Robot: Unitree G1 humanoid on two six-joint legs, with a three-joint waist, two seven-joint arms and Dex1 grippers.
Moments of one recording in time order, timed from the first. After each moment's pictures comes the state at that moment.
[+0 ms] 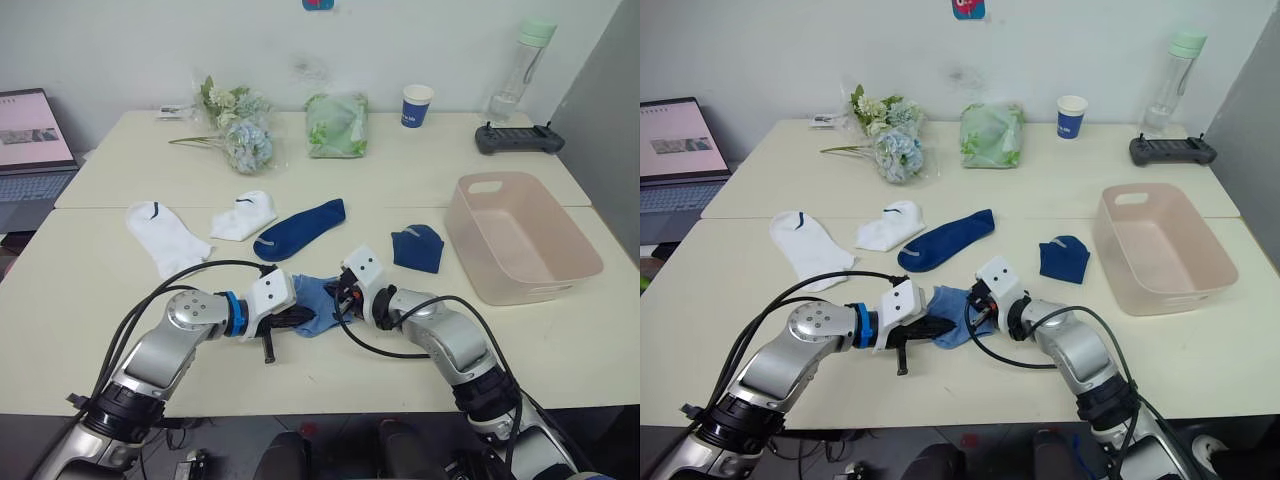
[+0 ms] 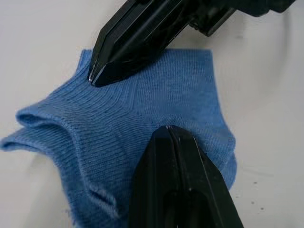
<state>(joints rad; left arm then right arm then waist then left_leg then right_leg) -0.28 0.70 -0.24 -0.11 -0.19 0.32 -1.00 -0.45 -0.17 0.38 -0.09 0.21 0.72 0.41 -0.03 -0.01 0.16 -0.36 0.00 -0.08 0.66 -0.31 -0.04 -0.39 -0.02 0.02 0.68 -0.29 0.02</state>
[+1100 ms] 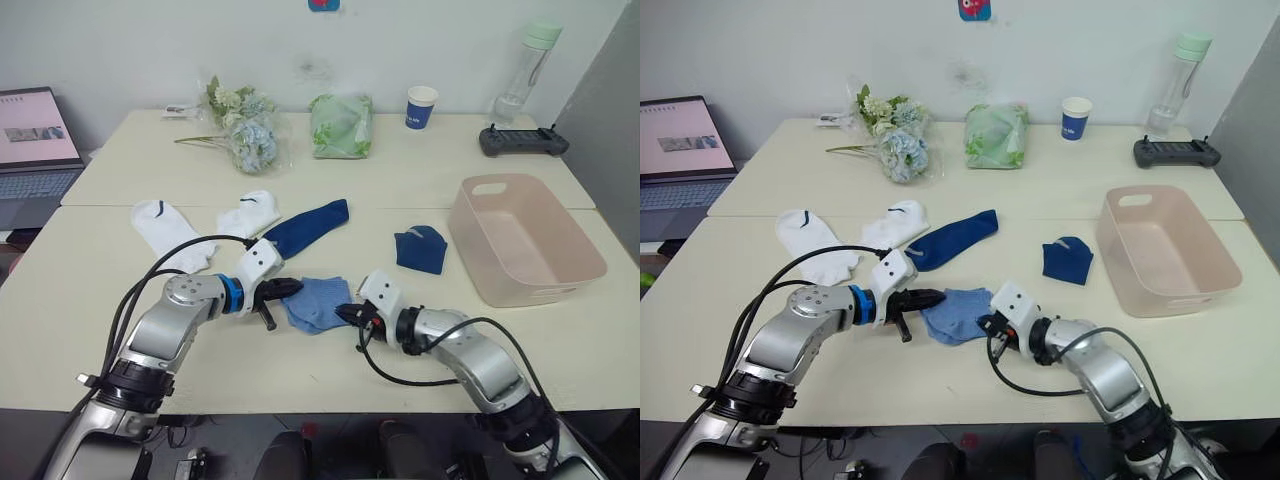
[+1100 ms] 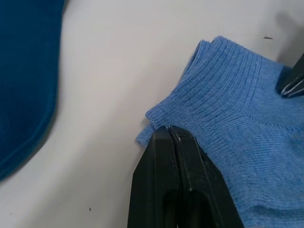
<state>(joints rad) -0.38 0.64 -0.16 0.00 -0.23 0.47 -0.90 -0.26 -0.38 0.39 -0.29 0.18 0.62 0.63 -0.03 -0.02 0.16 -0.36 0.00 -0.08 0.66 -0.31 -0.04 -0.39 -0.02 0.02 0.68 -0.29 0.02</state>
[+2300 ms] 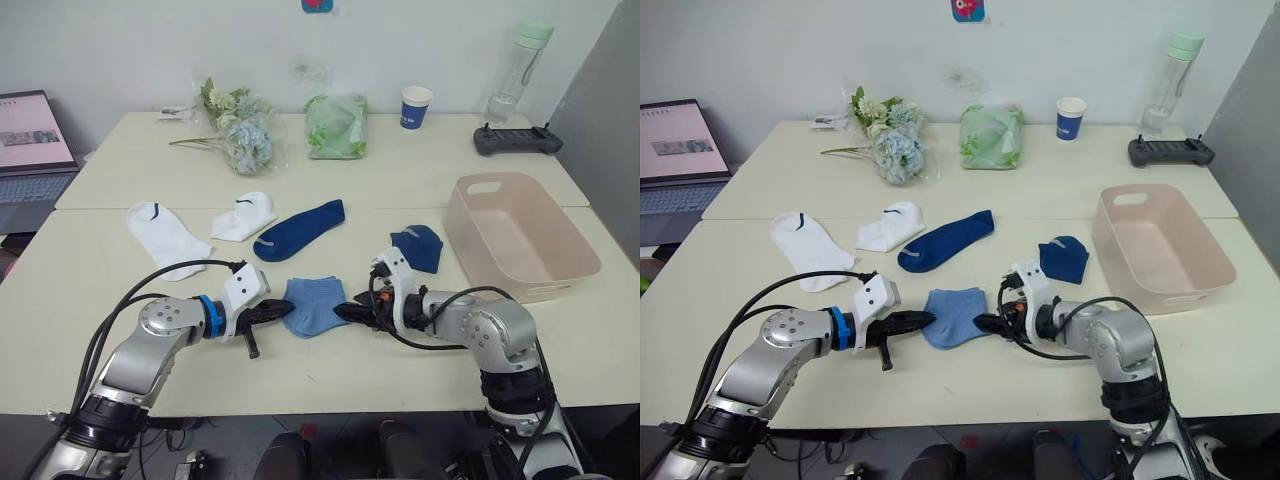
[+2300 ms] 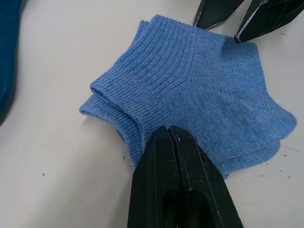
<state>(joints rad) -0.20 0.70 -0.11 -0.11 -0.24 0.37 -0.97 -0.47 -0.12 0.10 -0.22 0.49 1.31 0.44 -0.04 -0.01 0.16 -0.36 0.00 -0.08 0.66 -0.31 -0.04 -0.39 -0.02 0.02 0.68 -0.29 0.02</state>
